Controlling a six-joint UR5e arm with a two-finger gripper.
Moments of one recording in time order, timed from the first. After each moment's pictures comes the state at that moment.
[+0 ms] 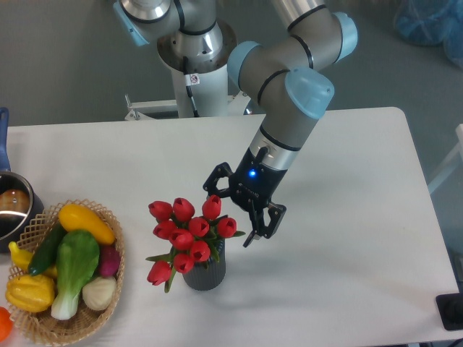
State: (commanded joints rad) arm 2.58 -1.89 -1.72 -0.92 0.75 1.18
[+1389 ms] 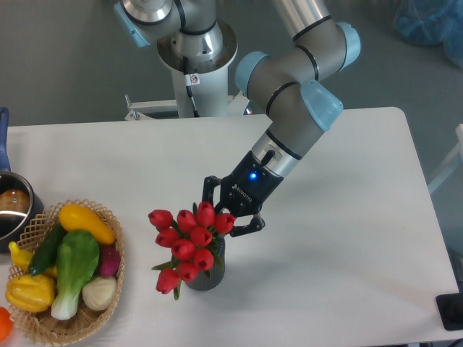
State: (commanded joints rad) arm 2.59 -1.89 -1.75 -0.92 0.61 1.18
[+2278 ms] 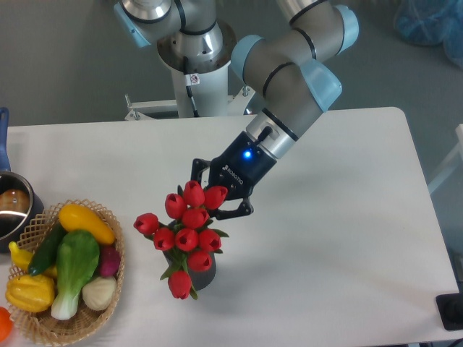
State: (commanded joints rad) arm 2.59 -1.80 -1.77 -0.93 0.47 1.13
